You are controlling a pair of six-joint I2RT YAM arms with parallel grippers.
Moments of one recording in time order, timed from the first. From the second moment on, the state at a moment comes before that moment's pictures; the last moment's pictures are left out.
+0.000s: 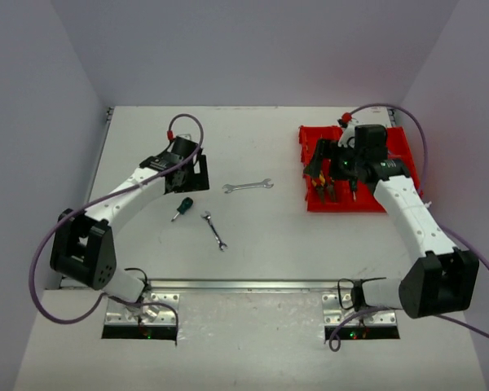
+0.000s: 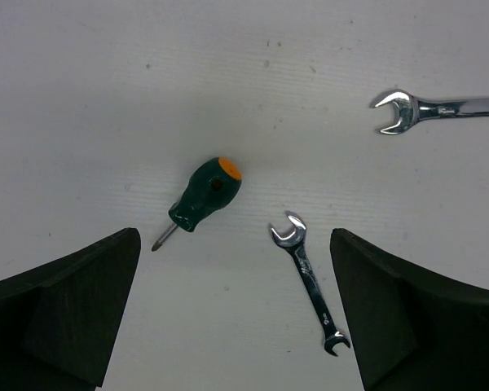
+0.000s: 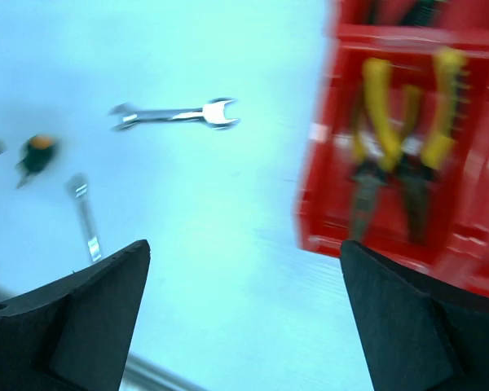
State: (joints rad) left arm -0.35 1.48 1.10 -0.63 -0.26 -0.44; right arm 0.11 1.31 1.08 -0.52 -0.27 0.22
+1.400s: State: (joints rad) left arm -0.48 1.24 1.02 -0.33 0.29 -0.62; right arm 0.38 1.09 0.72 -0.01 -0.87 0.44
